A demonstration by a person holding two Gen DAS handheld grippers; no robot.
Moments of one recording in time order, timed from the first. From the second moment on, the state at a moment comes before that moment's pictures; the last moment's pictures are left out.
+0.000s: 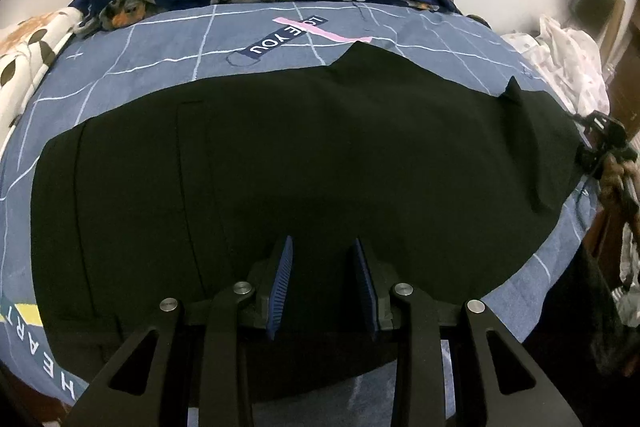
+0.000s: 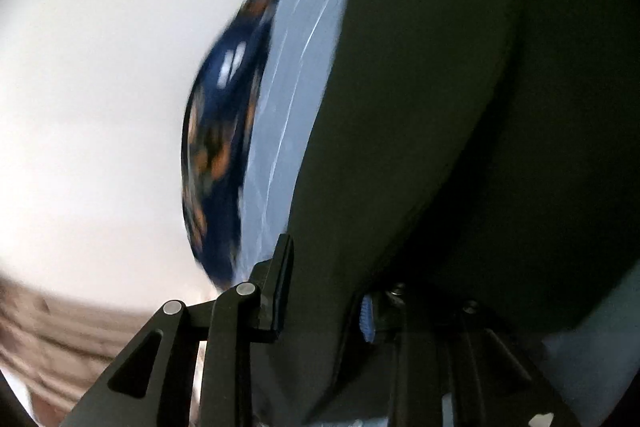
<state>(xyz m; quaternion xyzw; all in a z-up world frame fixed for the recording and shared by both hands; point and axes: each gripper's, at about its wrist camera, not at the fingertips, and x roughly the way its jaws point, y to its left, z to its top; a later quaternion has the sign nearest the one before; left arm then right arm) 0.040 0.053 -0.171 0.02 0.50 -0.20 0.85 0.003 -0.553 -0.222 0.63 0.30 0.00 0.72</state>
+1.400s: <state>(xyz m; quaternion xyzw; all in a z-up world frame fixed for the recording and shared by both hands) 0.033 0.045 -0.174 0.03 0.48 -0.23 0.85 -0.075 -0.668 -0.220 0.59 0.27 -0.08 0.75</state>
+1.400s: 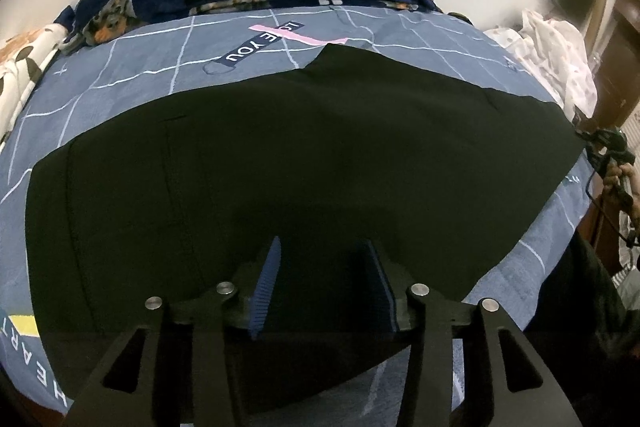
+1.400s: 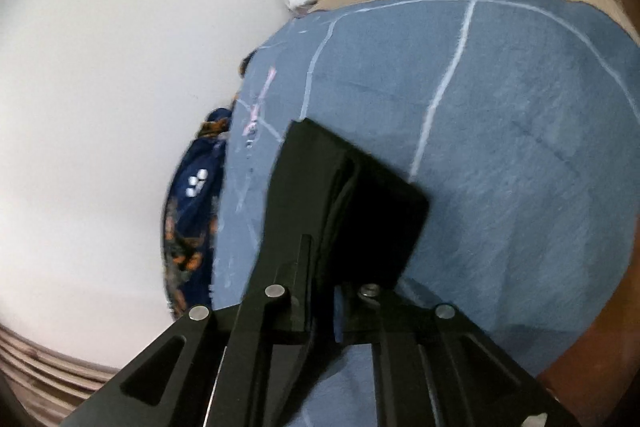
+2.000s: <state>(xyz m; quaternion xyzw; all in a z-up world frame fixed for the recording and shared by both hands) 0.040 0.081 -0.130 -0.03 0.44 -0.16 0.89 -0.074 -0.664 -0.220 0.57 0.28 -0.10 0.76</state>
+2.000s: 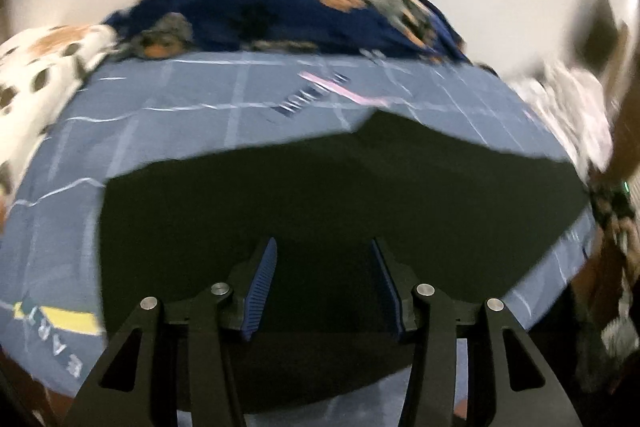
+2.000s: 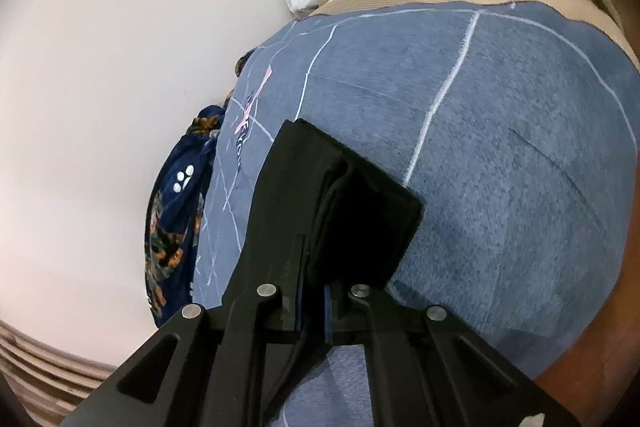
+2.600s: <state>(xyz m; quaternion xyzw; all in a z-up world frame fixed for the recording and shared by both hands) 0.034 0.087 -0.151 0.07 0.44 -0.07 0.89 -0.073 -0.659 -0.216 0.57 0.28 -0.12 0.76</state>
